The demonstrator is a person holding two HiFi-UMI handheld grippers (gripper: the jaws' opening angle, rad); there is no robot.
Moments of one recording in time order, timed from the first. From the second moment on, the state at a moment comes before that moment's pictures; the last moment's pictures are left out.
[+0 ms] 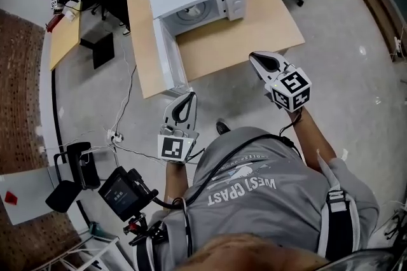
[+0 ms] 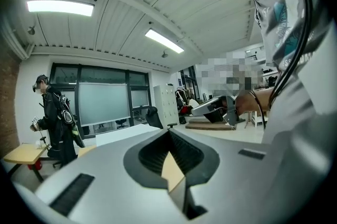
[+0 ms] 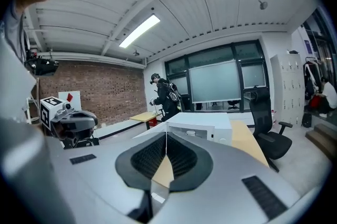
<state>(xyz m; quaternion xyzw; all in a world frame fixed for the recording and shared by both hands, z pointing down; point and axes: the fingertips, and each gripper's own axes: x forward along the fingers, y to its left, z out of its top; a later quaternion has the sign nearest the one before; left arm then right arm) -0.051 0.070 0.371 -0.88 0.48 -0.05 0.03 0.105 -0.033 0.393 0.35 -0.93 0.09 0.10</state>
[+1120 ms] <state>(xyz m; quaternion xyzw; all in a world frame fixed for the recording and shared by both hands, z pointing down) -0.168 -0.067 0.375 -0.89 0.44 -0.10 0.07 -0.047 -0.237 0.472 0.34 -0.92 0.09 0.19</state>
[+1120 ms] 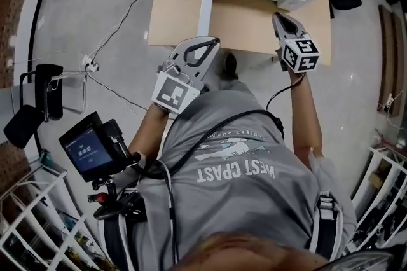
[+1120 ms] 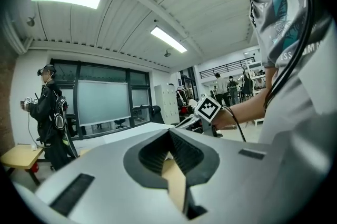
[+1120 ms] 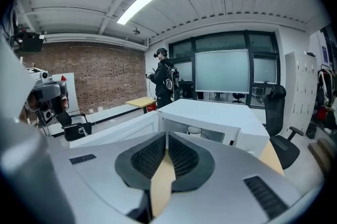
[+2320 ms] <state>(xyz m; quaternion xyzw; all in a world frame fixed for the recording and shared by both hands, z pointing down) -0.191 -0.196 0.429 -0.81 0.56 -0.08 -0.12 -0.126 -0.499 0.673 0.37 -0.87 0.07 0.32</state>
